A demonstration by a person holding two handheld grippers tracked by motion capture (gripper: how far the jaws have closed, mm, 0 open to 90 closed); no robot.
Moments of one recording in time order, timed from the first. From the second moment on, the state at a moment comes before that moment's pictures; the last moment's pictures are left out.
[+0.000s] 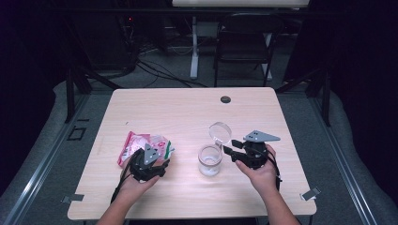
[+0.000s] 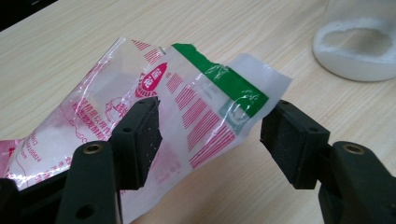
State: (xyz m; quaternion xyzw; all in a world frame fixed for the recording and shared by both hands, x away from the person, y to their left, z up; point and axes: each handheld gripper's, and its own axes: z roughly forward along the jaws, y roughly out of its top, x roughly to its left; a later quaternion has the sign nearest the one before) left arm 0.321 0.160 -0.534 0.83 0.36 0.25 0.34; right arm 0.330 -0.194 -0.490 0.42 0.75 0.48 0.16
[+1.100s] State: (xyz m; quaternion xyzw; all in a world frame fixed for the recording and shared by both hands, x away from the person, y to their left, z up) left arm 0.337 0.170 -0.541 0.81 0.37 0.27 0.35; right arm 0.328 -0.197 -0.492 0.43 0.75 0.48 0.17
